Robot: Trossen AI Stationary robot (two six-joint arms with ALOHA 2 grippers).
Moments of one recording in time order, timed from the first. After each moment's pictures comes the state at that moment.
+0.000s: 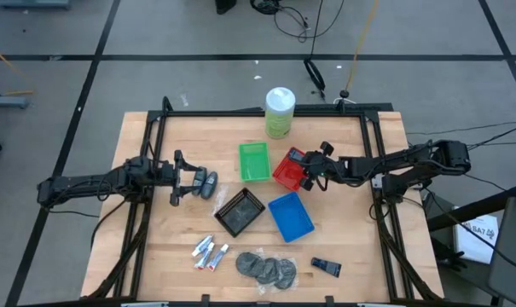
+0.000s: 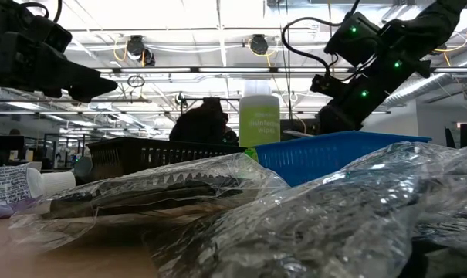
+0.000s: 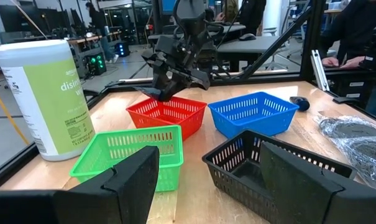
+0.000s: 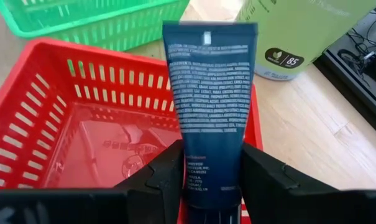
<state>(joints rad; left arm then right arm) 0.17 0.19 0.02 0.11 0.17 0.10 -0.12 1.35 0.52 0.06 0.47 0.16</state>
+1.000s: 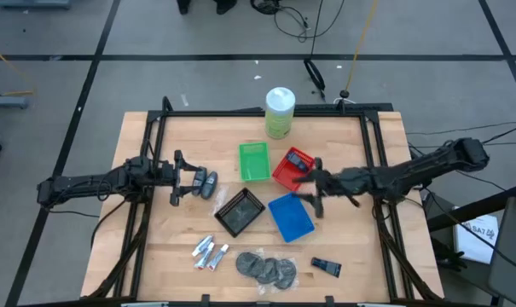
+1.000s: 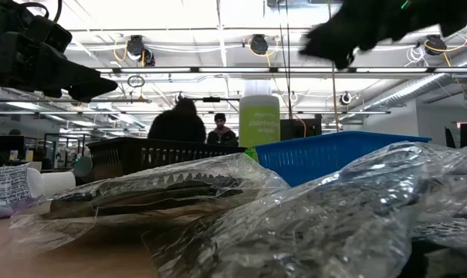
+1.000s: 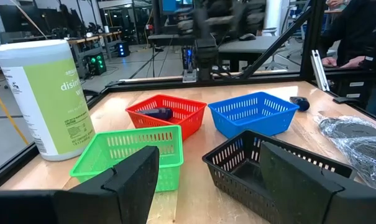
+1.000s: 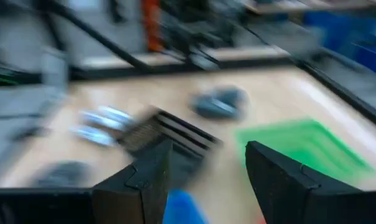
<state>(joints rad) 0.17 0.19 0.02 0.11 0.17 0.10 0.22 1.07 0.52 0.34 0.20 0.13</state>
